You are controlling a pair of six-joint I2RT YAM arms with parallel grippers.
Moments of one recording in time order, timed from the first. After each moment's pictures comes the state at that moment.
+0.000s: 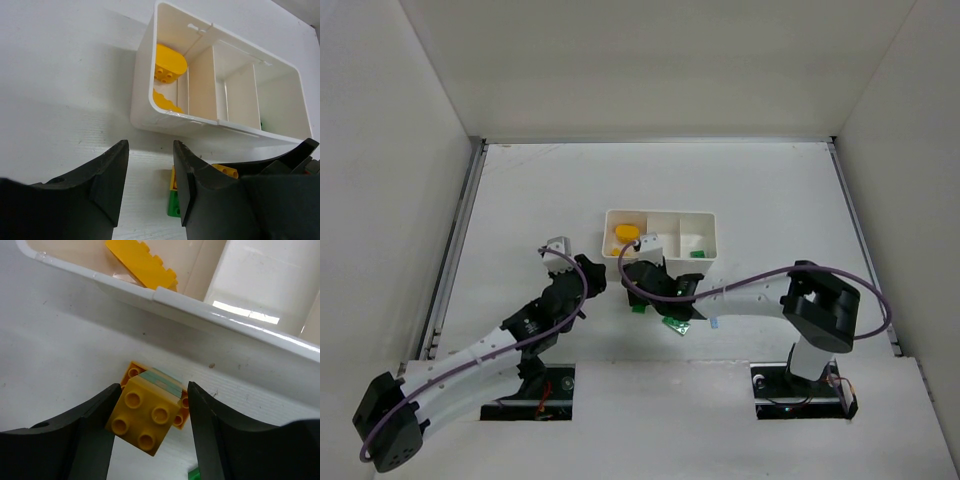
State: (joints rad) left arm -0.84 0.70 0.29 0.01 -0.60 -0.75; right arm 1.16 1.71 1.00 -0.11 0.54 0.67
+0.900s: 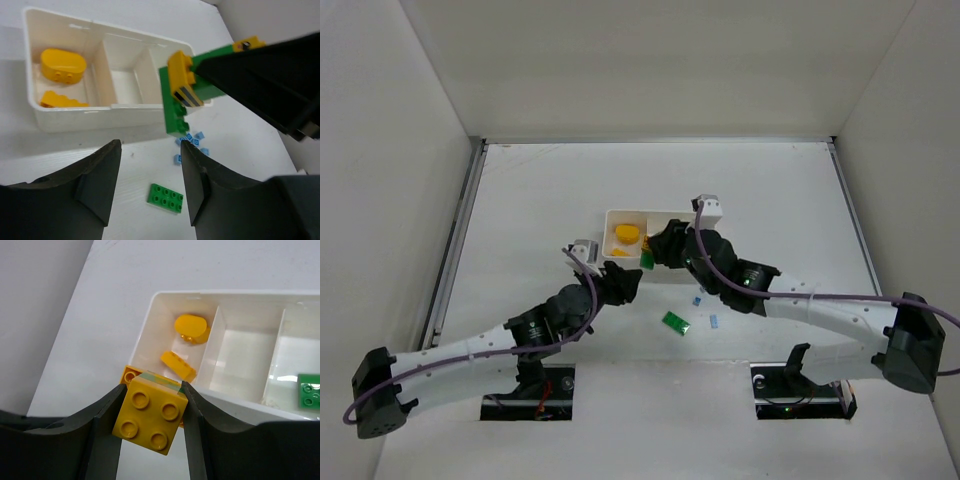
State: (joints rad) left arm -1.10 0.69 0.39 0.10 -0.60 -0.69; right arm 1.03 1.25 0.89 0.04 0.52 0.69
